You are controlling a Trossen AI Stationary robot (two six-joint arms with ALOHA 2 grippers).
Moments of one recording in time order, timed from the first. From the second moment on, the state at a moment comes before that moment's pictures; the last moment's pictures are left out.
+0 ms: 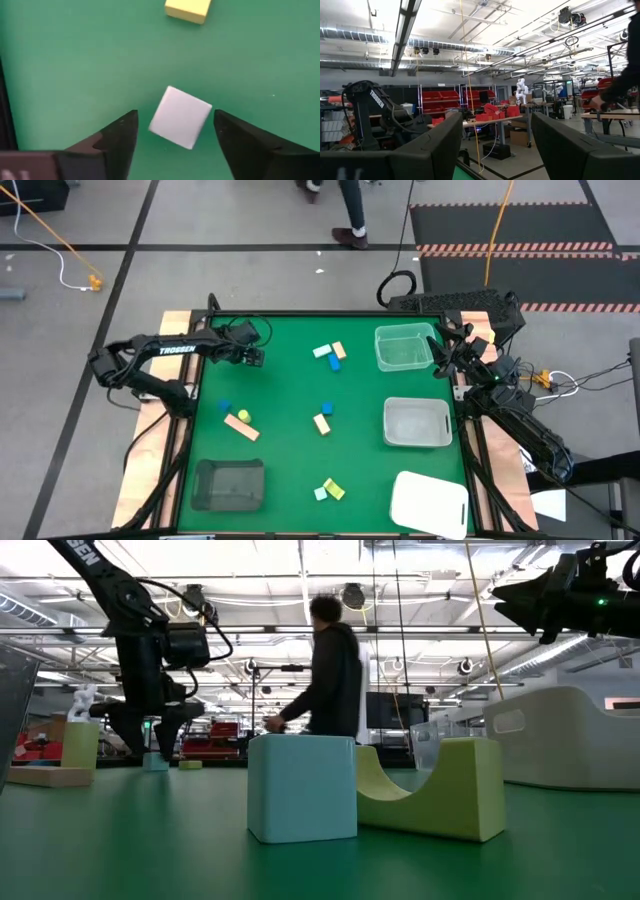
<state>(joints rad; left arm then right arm) 0.64 1.38 0.65 -0.54 -0.26 -0.66 -0.85 0.01 0.02 0.44 -0.26 0.20</state>
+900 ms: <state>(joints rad) 0.51 1.19 0.65 -0.29 -0.20 -0.52 -0.85 0.01 0.02 0.44 -0.26 0.20</state>
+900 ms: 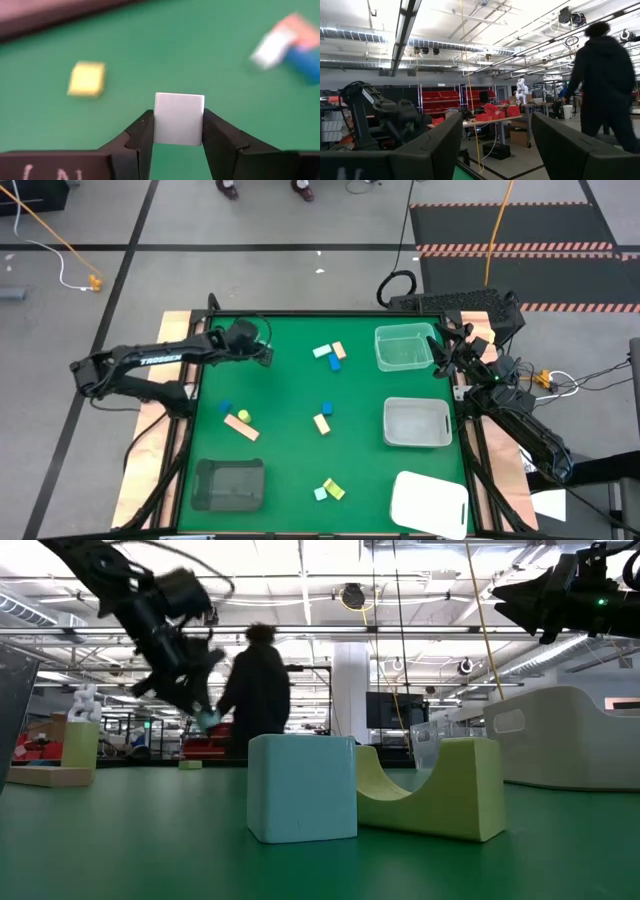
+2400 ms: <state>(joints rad) -0.13 1.08 0.65 0.50 -0.39 -0.58 -0.85 0.01 0.02 0.52 -0.23 0.48</state>
